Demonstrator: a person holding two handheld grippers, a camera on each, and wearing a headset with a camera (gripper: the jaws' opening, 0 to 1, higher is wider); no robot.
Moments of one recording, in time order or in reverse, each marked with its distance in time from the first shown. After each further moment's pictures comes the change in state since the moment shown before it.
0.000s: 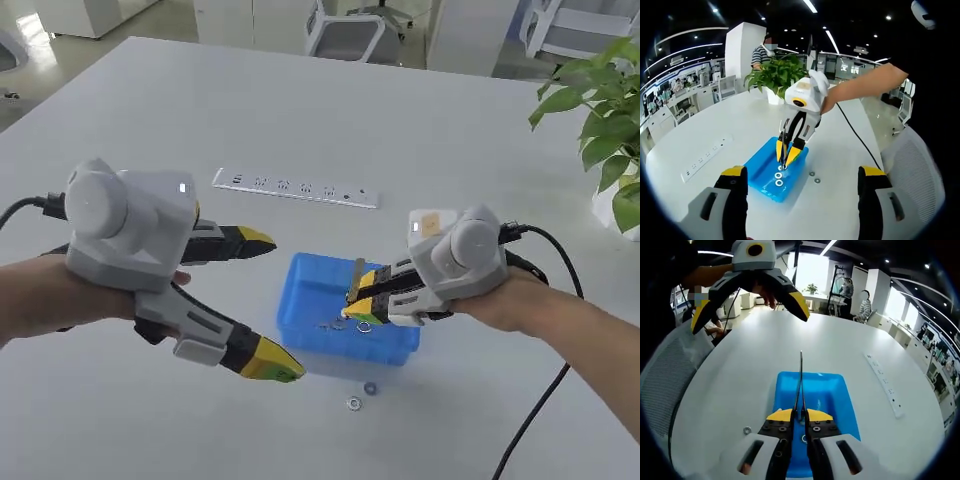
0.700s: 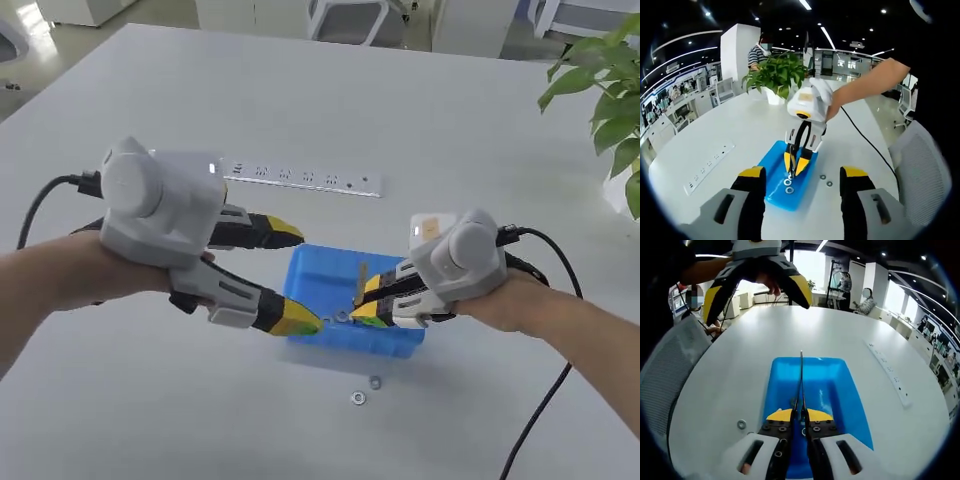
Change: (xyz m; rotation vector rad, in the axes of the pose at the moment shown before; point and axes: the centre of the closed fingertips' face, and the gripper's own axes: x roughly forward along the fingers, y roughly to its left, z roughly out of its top) left arm 0.025 0.023 0.005 0.072 0.031 -0.003; right arm 0.013 -0.002 -0.023 0.044 0.024 0.016
